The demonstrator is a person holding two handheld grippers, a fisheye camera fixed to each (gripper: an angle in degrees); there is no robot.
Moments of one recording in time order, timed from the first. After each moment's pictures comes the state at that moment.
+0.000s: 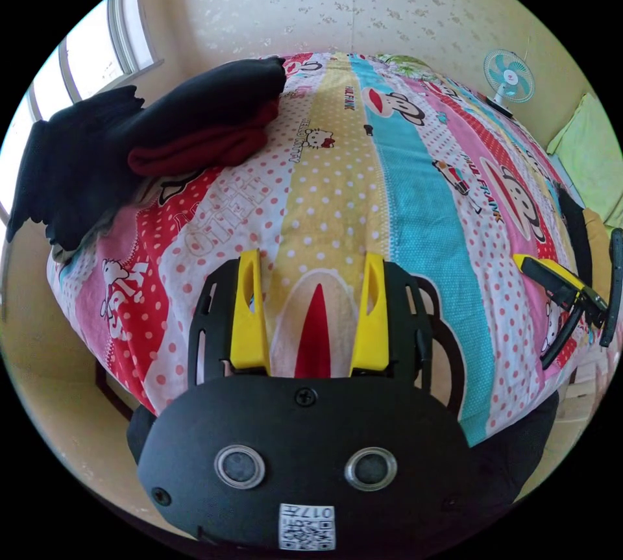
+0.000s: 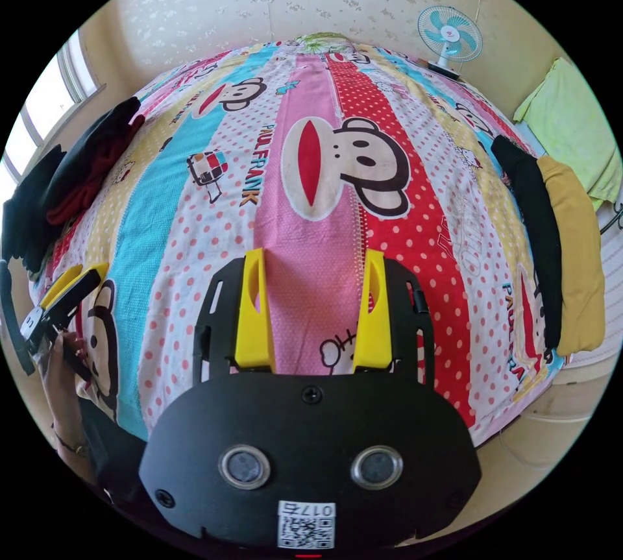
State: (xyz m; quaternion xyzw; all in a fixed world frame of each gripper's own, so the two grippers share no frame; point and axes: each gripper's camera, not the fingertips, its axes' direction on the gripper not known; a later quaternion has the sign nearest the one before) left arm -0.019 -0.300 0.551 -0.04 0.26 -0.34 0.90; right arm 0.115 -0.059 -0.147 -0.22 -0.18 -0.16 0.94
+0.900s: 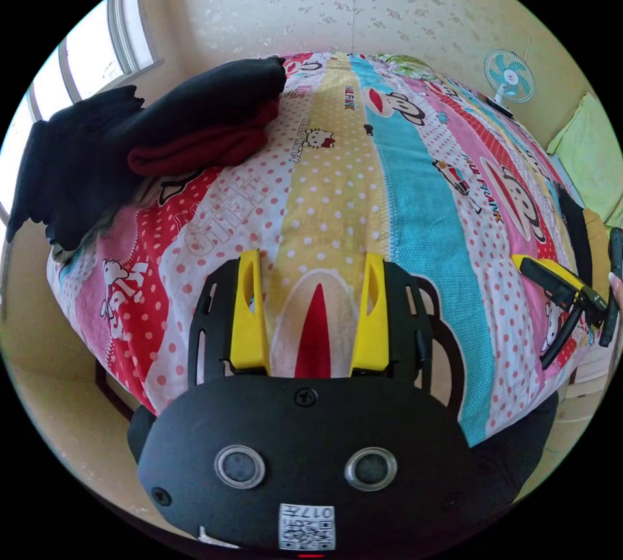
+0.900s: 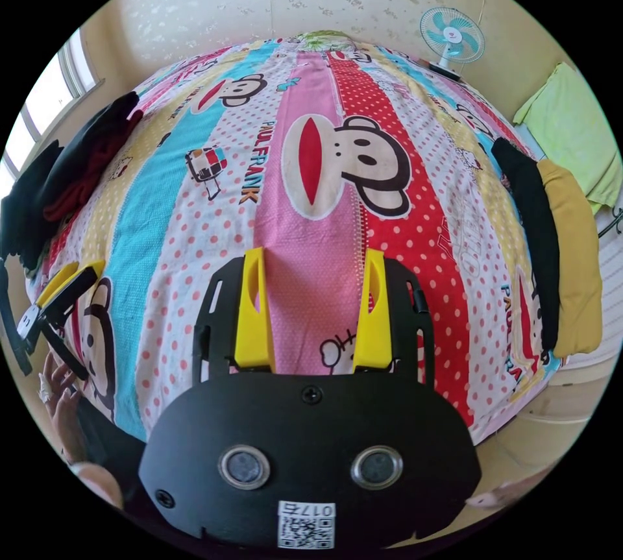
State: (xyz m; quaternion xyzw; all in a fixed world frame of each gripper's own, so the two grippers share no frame) left arm -0.036 -0.317 0.558 -0.04 0.26 -0.34 0.90; right arm 0.122 -0.030 -0.129 -0.23 -0.18 -0.17 0.94
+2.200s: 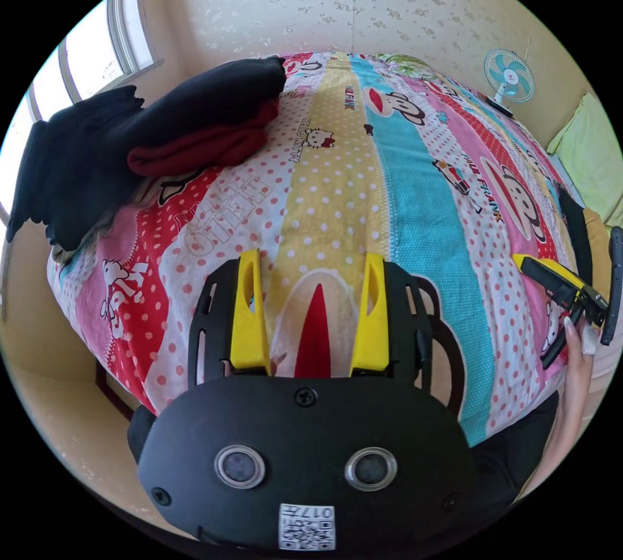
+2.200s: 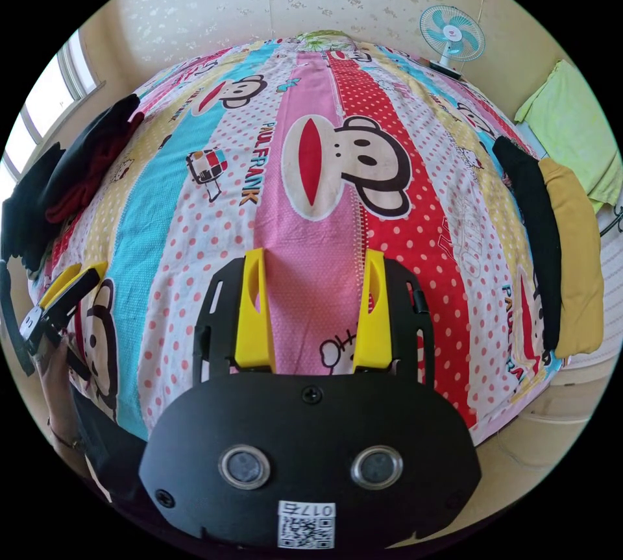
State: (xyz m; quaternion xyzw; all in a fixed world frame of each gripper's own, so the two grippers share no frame) left arm -0.039 -0.335 0.541 -0.04 0.26 -0.34 0.90; right arm 0.115 -0.015 -0.114 -0.23 -0.18 -0.17 0.94
